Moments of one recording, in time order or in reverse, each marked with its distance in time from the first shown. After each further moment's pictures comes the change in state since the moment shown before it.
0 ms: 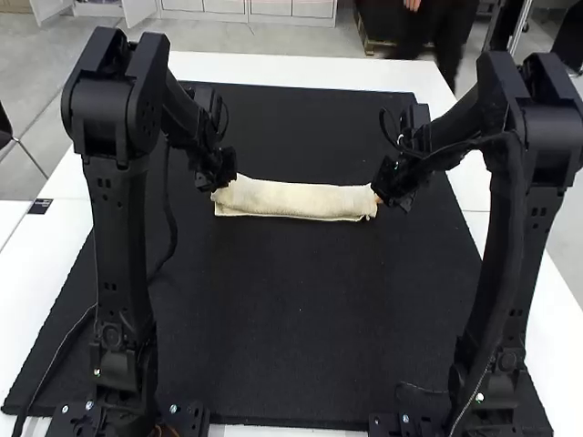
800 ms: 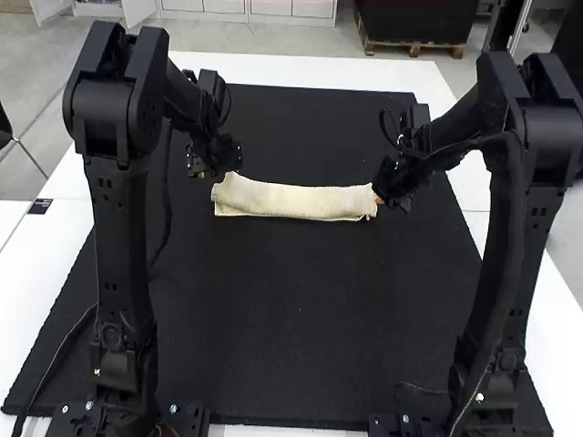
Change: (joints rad) left arm -0.022 0.000 0.119 -0.145 -0.148 -0.041; right arm 0.000 0.000 0.000 0.000 0.000 0.000
